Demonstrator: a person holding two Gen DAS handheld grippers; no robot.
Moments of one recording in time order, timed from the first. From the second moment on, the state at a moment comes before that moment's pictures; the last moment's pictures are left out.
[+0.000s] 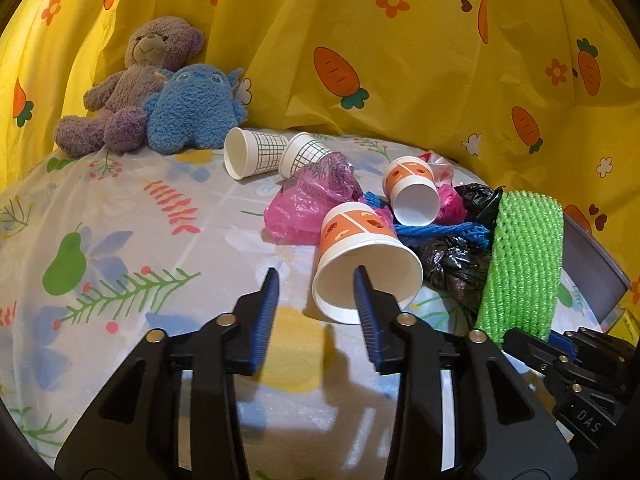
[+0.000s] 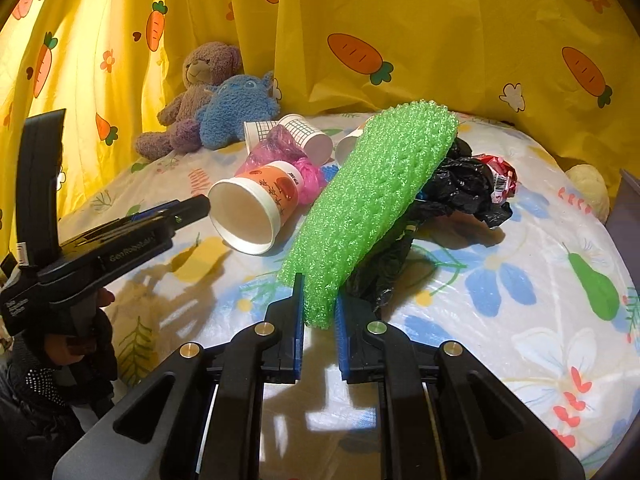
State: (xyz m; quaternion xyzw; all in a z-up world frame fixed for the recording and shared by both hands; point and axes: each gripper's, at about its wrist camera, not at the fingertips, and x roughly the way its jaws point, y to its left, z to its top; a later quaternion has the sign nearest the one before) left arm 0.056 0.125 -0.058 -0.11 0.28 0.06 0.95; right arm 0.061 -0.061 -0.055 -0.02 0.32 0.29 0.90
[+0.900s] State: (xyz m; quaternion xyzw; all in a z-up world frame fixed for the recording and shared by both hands) left arm 0.048 0.056 0.002 -0.10 0.23 -0.04 0.97; right arm 0.052 -0.162 -0.023 -0.02 0.27 0.19 0.94
